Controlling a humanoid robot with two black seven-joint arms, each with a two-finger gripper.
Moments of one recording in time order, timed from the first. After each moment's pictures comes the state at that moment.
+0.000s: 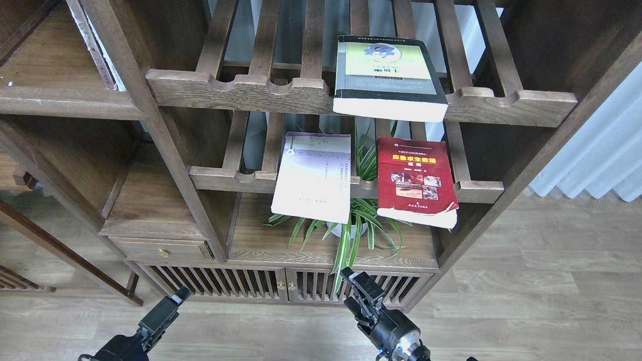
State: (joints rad) left arm 0.21 0.32 -0.99 -1.12 -0.08 -0.49 0.07; right arm -0.14 0.01 0.95 1.06 0.20 0.32 -0.09
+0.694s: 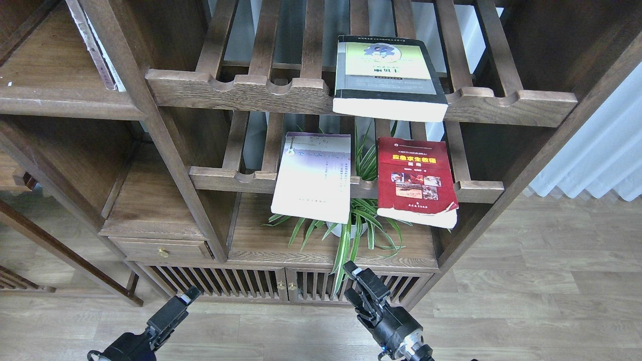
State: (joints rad) left arm 0.20 0.31 -0.99 -1.12 -0.08 -0.49 0.11; right arm -0.13 0.02 0.94 1.00 0.20 0.56 -0.10
